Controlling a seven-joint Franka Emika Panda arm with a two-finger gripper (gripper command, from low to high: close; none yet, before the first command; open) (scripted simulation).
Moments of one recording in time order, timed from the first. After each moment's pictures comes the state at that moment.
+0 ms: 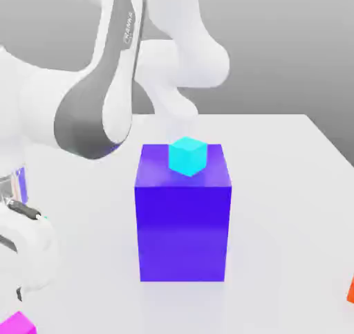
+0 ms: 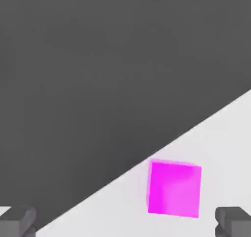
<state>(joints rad) -0.26 0.39 -0.16 -2.13 0.12 2.56 0.91</state>
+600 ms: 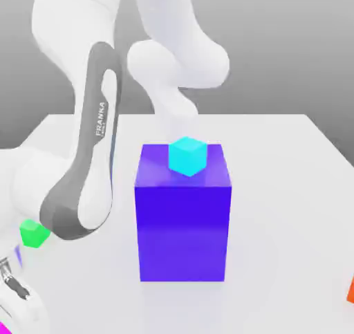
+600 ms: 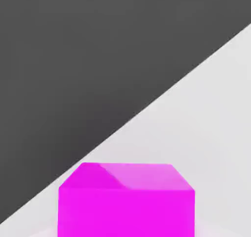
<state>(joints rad) -0.29 0.45 -0.18 -2.15 0.15 2.59 0.93</state>
